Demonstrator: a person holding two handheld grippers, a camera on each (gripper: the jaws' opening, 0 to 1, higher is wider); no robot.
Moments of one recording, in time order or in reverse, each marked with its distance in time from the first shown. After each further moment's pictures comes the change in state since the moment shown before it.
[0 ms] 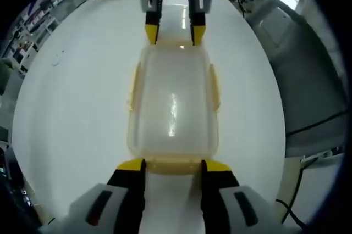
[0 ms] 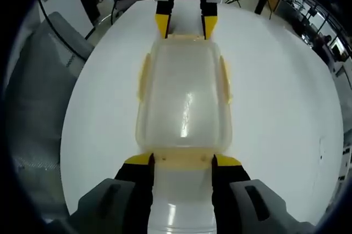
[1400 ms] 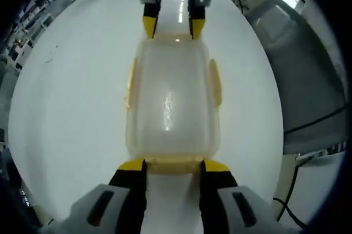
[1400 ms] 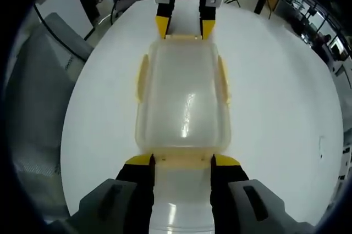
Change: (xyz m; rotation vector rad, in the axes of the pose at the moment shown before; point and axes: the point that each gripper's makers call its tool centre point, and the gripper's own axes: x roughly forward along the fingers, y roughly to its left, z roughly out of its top) left arm 0.000 0.001 -0.003 0.048 0.017 0.001; right arm 0.000 0.001 0.003 0.008 -0.008 -0.003
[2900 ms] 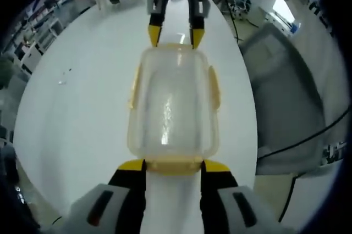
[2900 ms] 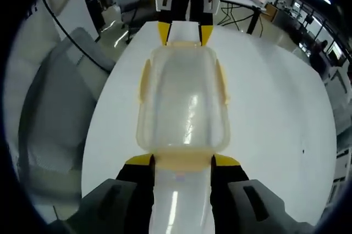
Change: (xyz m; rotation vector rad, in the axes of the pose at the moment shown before) left arm -0.062 -0.016 0.068 -0.022 -0.078 0.010; right arm -0.092 0.010 -0.012 -0.017 -0.095 -0.002
